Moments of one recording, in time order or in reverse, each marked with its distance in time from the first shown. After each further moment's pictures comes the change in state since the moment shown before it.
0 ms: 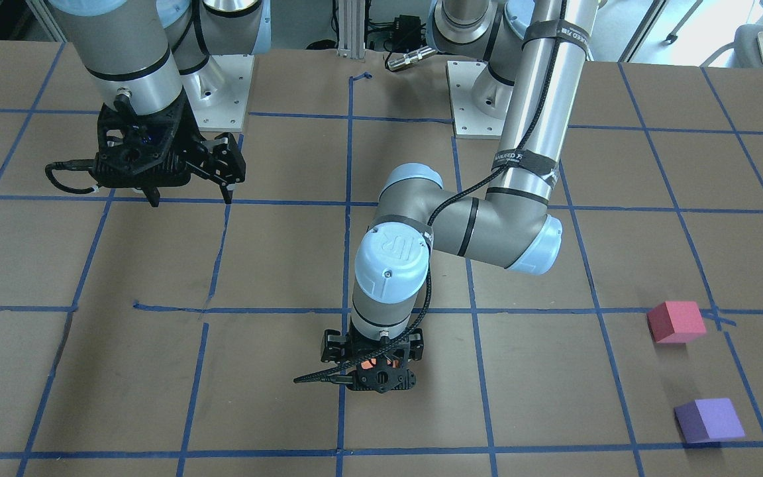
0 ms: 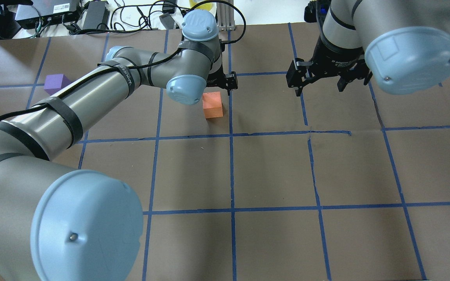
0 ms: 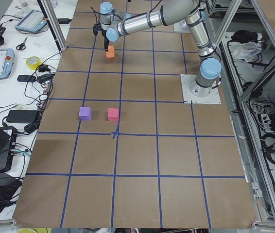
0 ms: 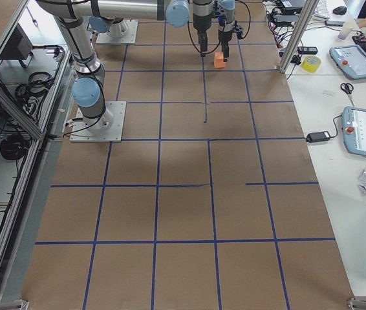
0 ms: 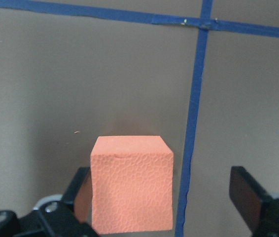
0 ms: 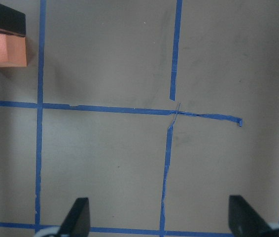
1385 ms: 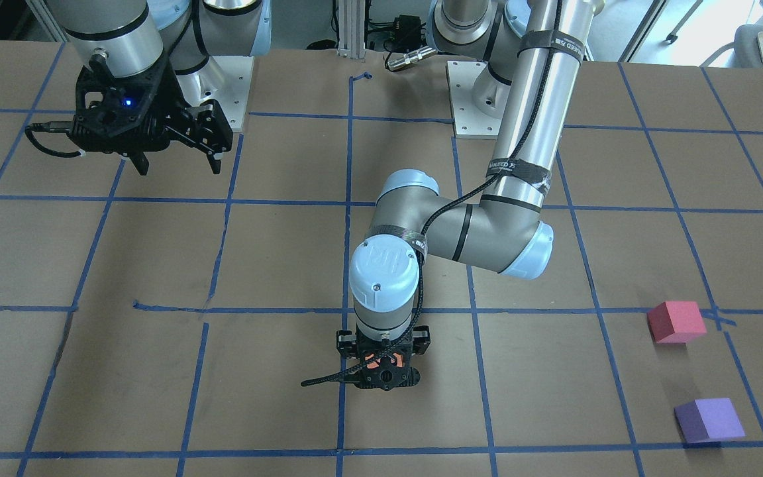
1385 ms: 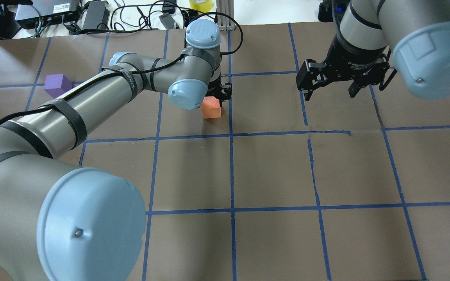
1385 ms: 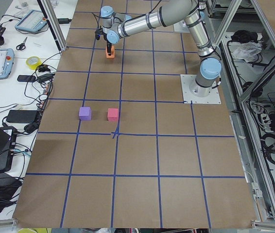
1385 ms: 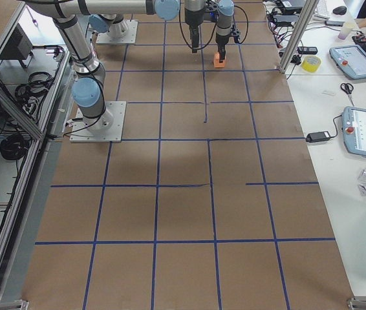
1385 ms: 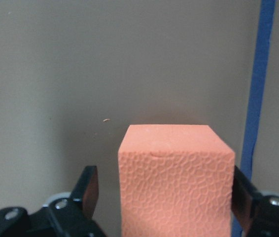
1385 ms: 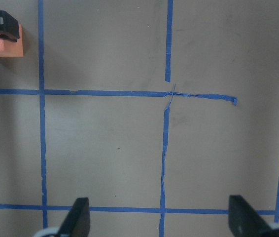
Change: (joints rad) left arm -0.005 -0.012 -0.026 -0.046 0.030 -0.077; right arm -0.038 -0.063 0.006 0.062 0.029 0.008
